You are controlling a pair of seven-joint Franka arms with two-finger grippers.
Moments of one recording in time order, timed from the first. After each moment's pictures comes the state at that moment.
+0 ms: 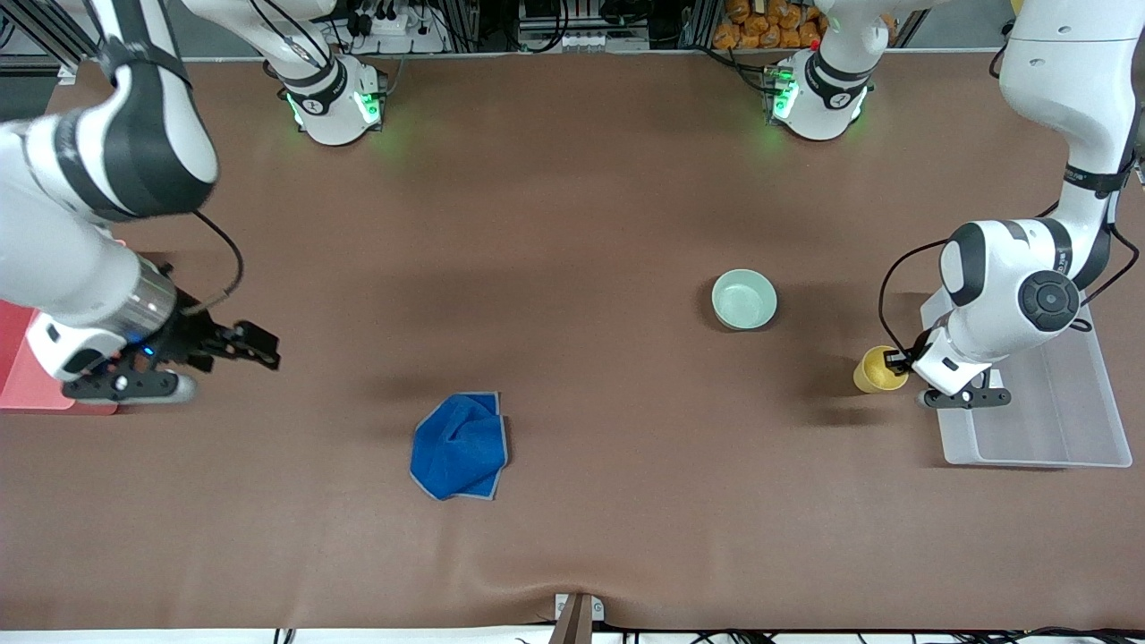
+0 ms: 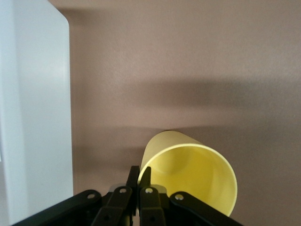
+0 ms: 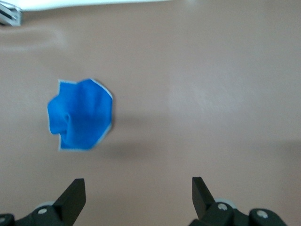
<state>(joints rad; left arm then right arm) 0.09 0.43 -0.05 -1.99 0.08 2.42 -0.02 0.05 0.31 0.12 -1.54 0.04 1.99 0.12</state>
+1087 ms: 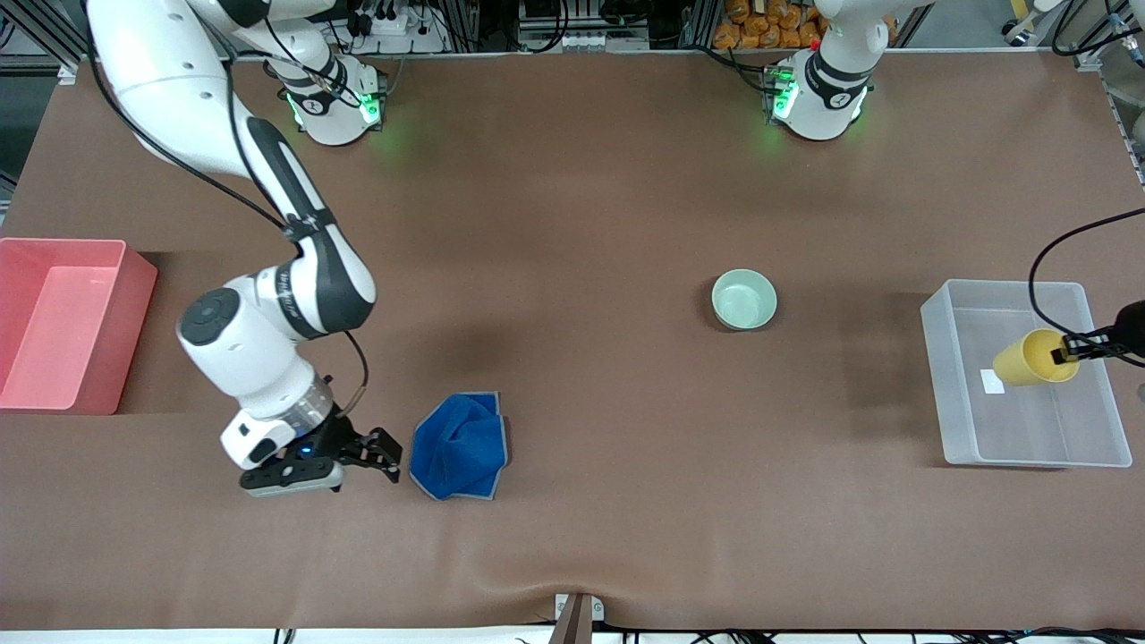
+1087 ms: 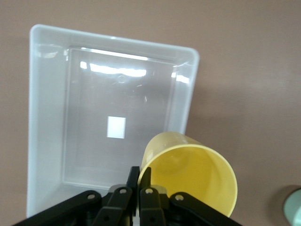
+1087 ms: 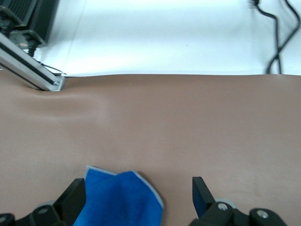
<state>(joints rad) 0.23 0.39 0.08 -1.59 -0.07 1.94 0.24 0.19 0.69 0.12 -1.50 0.04 2.71 0.12</state>
